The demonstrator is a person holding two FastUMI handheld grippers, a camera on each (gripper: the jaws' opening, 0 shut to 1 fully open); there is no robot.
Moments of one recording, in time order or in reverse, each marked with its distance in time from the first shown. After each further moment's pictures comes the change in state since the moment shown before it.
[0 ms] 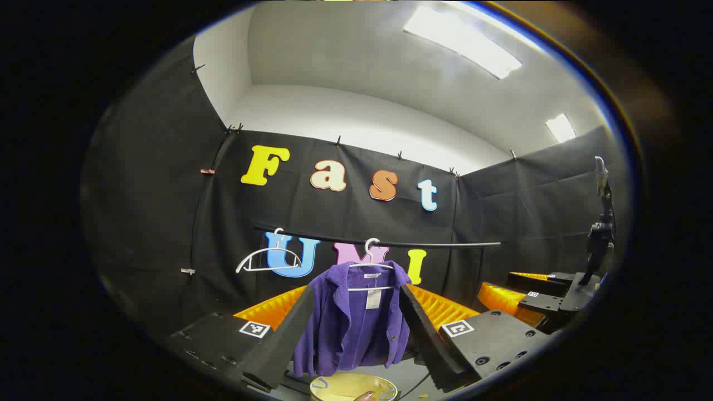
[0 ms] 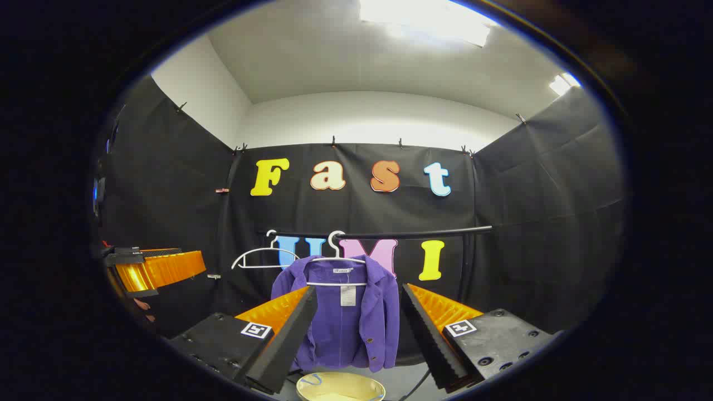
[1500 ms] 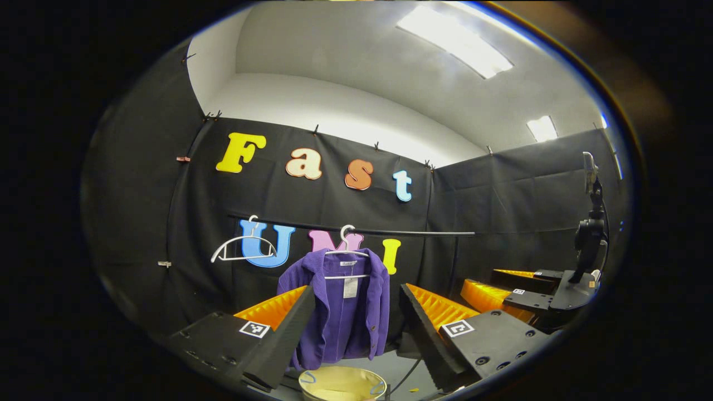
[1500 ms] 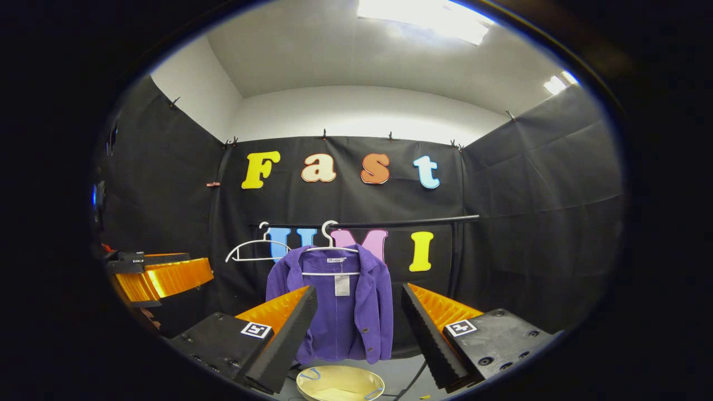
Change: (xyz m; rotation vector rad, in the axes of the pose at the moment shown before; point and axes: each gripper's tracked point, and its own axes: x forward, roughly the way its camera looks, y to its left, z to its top) left arm -0.005 -0.010 -0.016 -0.023 0.056 -0.152; right arm -0.024 0.010 -0.013 -0.014 0.047 -0.078
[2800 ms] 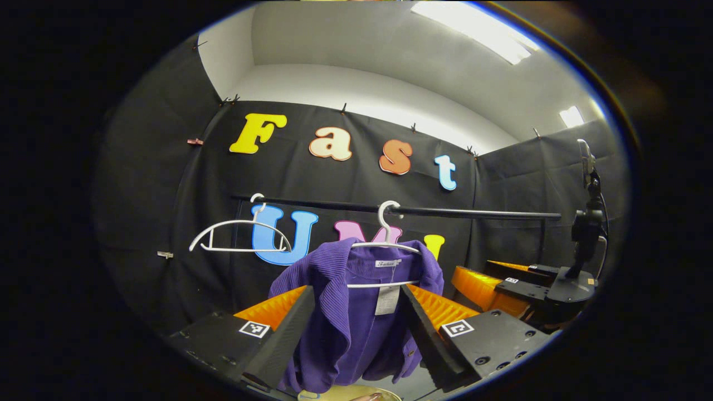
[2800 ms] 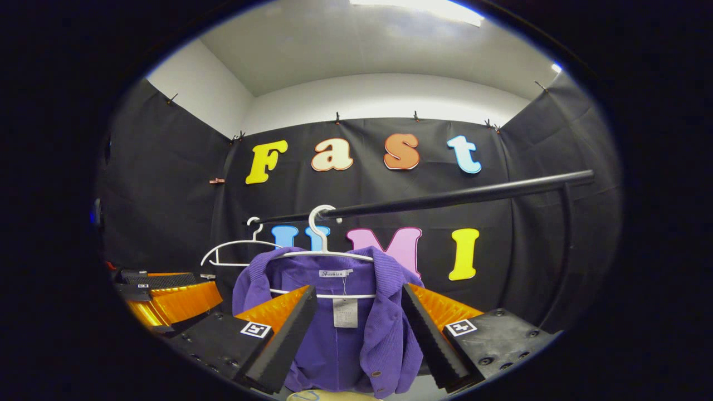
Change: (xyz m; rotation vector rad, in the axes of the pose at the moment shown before) left arm 0.225 0.068 -0.087 -0.024 0.007 0.222; right arm 0.273 0.002 -0.096 0.058 -0.001 0.205
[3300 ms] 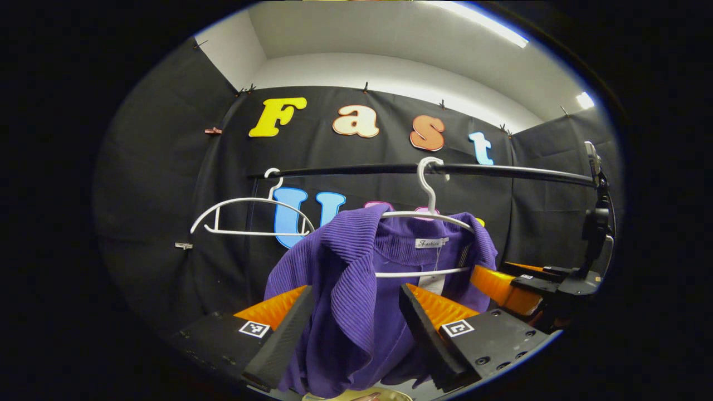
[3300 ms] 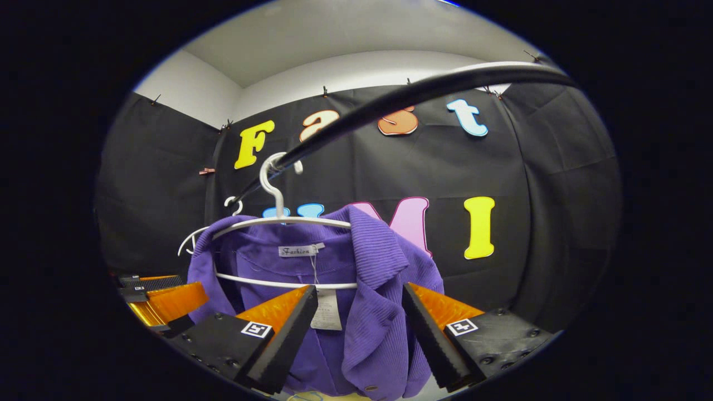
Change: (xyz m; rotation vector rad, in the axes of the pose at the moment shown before) left arm 0.072 0.029 -0.053 0.028 0.054 0.175; right arm 0.084 -0.035 -0.075 0.082 0.092 0.014
